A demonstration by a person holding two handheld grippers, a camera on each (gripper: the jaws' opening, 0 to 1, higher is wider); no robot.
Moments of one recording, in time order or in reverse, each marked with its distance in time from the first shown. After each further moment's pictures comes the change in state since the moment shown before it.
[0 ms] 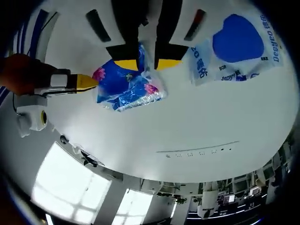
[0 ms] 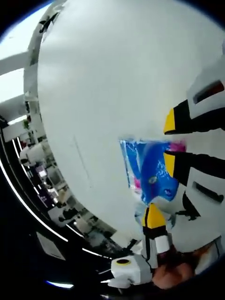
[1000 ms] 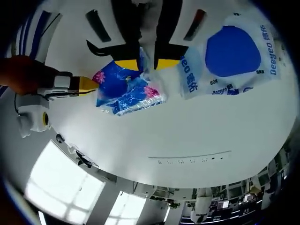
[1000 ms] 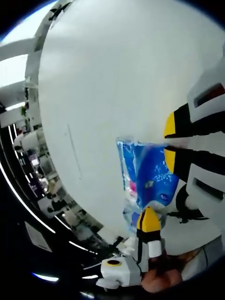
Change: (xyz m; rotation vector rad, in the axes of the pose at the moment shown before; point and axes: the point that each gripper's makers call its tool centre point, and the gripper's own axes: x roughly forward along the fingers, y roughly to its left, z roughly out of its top) left arm -0.022 0.014 -0.013 -0.054 0.019 0.018; right arm -0.005 0.017 -0.013 -0.101 0.042 0.031
